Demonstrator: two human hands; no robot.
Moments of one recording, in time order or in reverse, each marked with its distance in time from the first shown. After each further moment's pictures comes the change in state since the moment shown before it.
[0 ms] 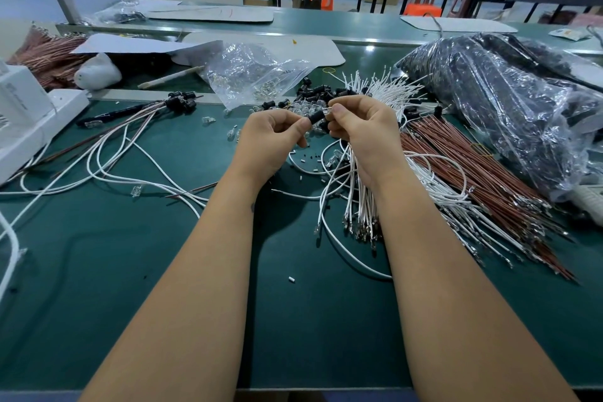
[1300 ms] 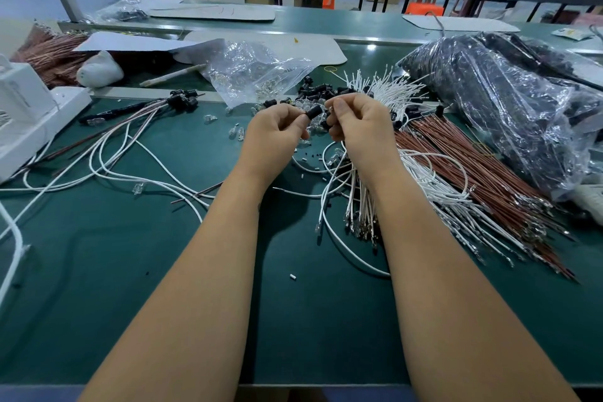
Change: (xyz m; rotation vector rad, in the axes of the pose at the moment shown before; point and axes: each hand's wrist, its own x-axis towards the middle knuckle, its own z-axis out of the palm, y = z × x) left_hand 0.001 -0.001 0.004 0.058 0.034 0.033; right_hand 0.000 0.000 0.006 -0.177 -0.010 -0.061
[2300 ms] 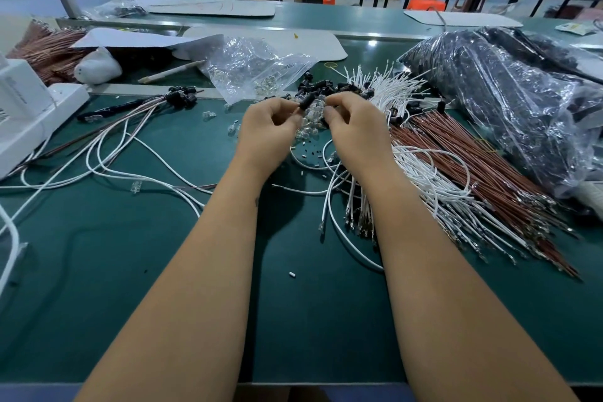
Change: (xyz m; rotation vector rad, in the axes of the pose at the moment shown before) left_hand 0.007 -0.006 -0.001 -0.031 0.065 -0.073; right_hand -0.003 0.003 0.004 -0.494 0.023 -0.221
